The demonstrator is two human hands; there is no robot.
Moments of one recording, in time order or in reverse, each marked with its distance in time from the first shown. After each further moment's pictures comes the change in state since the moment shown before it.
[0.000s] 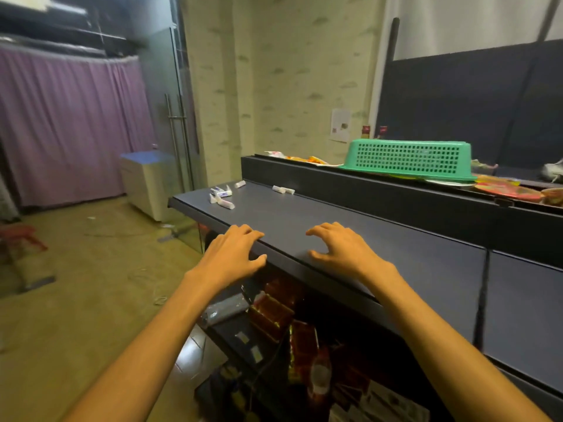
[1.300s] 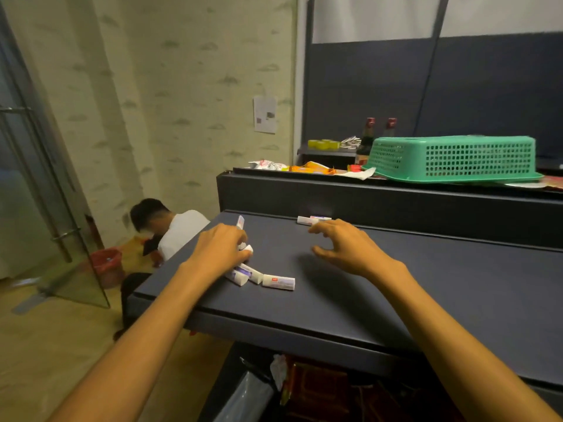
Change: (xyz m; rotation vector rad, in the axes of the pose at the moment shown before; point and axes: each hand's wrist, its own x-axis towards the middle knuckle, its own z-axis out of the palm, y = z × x) left_hand 0.344 -0.317 0.100 -0.082 -0.178 0.225; right_hand 0.342 -0.047 0.104 -0.029 0.046 0.498
